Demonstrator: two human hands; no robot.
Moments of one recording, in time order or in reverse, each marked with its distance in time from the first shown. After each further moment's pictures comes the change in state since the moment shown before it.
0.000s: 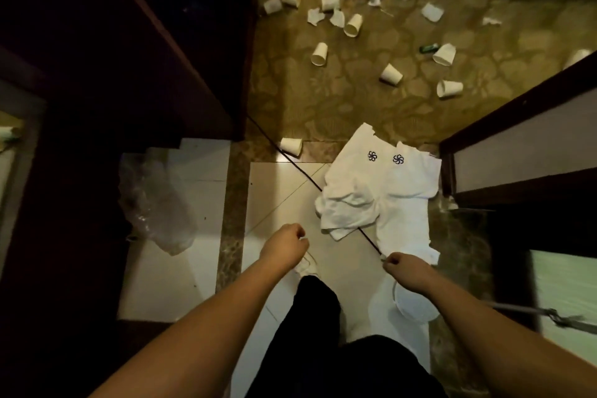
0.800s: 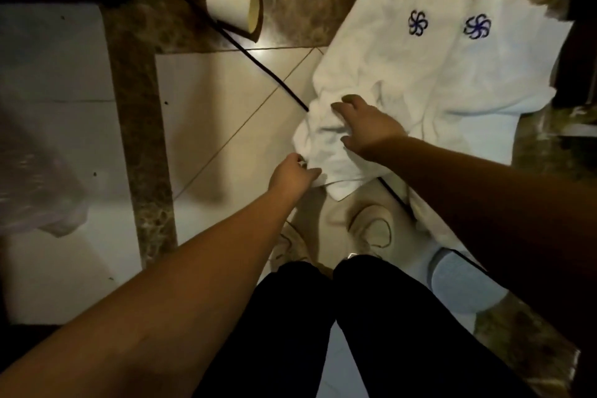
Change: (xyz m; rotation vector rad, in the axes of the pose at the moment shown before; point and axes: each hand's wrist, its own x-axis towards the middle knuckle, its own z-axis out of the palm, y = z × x) left_hand 0.411 -0.071 0.212 -0.279 -0.088 -0.218; right_hand 0.465 -0.031 0.048 -0.305 0.192 -0.405
